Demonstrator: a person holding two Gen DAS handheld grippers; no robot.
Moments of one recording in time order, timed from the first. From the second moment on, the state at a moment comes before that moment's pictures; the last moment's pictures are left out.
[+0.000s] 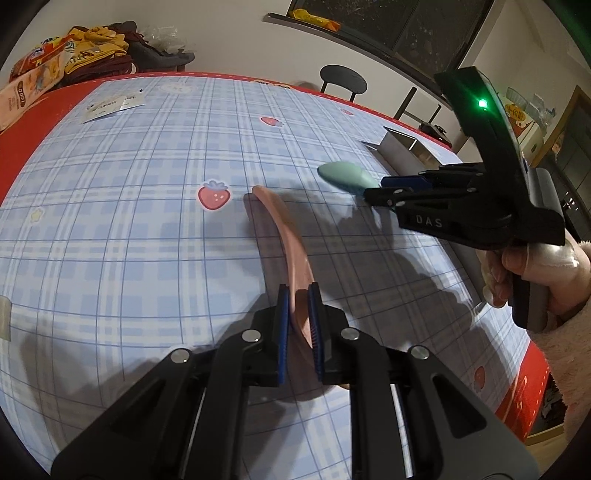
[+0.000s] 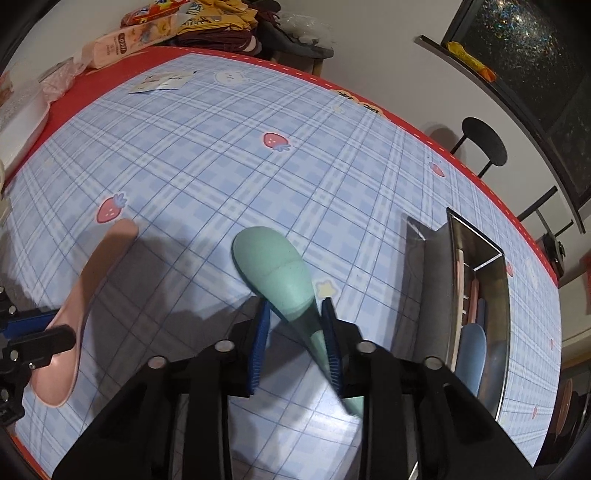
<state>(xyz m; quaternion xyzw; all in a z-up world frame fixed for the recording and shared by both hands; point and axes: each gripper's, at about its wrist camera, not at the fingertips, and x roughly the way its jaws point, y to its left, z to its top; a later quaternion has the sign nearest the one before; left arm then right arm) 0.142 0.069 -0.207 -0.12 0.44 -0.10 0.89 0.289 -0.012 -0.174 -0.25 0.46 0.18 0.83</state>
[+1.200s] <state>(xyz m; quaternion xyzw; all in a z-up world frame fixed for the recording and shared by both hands) 0.132 0.052 -0.202 -0.06 0.43 -0.09 0.90 0.229 -0.108 -0.151 0.07 0.45 0.31 0.83</state>
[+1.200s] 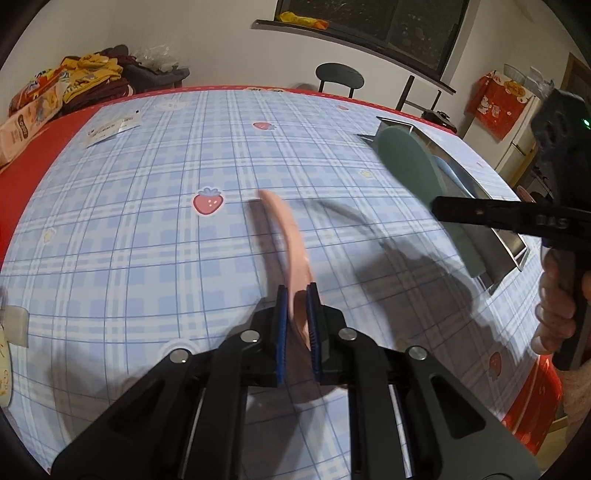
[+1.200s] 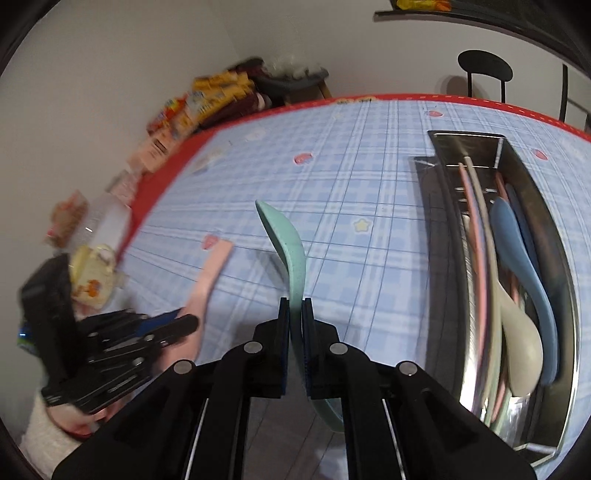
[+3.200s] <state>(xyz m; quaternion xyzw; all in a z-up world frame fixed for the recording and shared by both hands) 0.218 -0.119 -0.155 -0.19 0.39 -0.16 0.89 0.262 -0.270 -0.162 0.23 0.40 0.21 0.86</state>
